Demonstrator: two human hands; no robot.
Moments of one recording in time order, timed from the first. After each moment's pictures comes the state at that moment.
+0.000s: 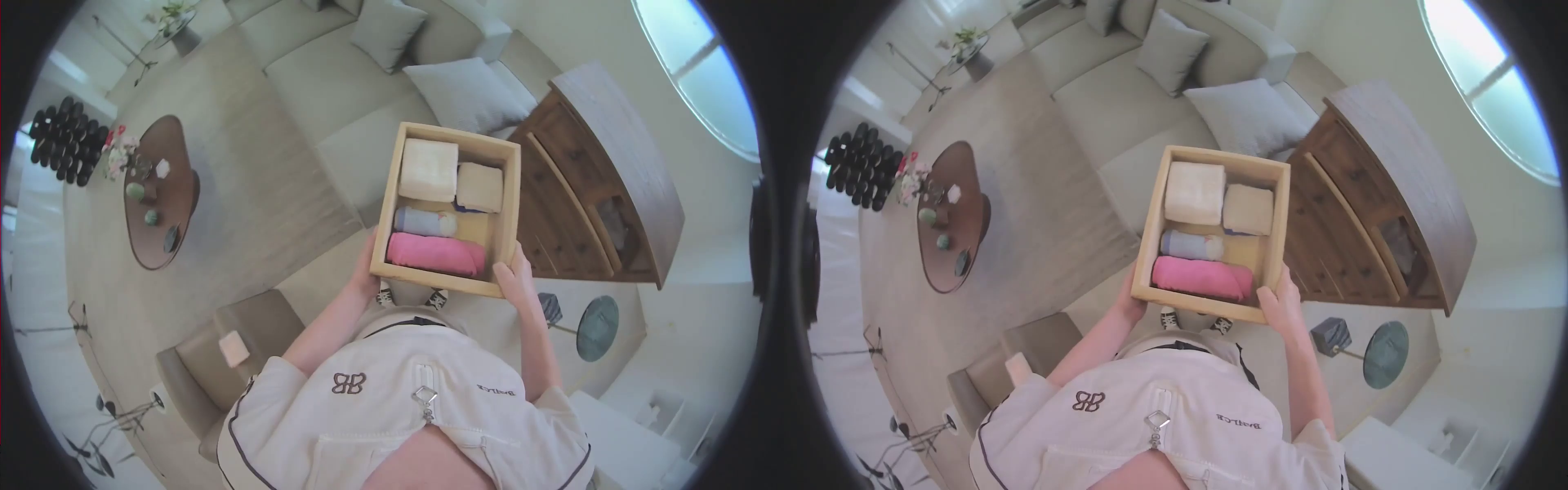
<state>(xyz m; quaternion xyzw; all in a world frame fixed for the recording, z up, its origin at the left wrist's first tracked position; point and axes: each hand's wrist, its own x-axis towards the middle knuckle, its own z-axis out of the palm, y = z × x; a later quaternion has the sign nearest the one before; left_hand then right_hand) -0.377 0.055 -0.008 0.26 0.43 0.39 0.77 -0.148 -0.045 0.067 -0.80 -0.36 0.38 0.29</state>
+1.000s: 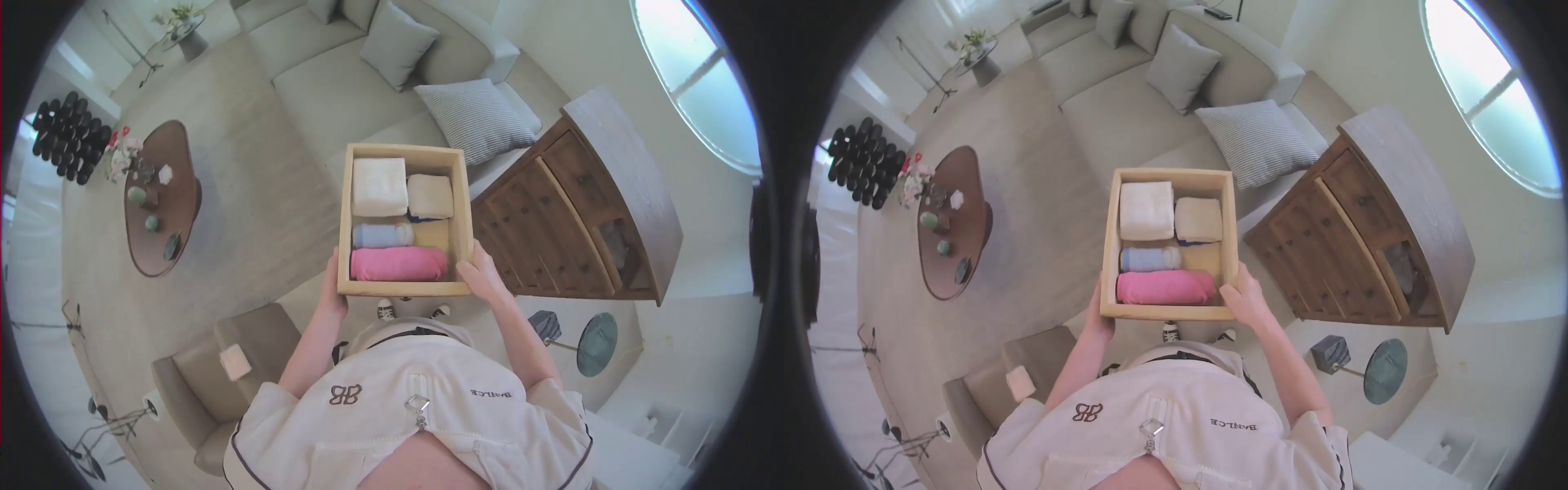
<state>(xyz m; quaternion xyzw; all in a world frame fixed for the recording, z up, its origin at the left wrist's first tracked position) -0.459 0.079 0.015 0.21 0.55 0.43 0.68 -0.216 0.031 0.065 -0.76 -0.40 0.47 0.20</state>
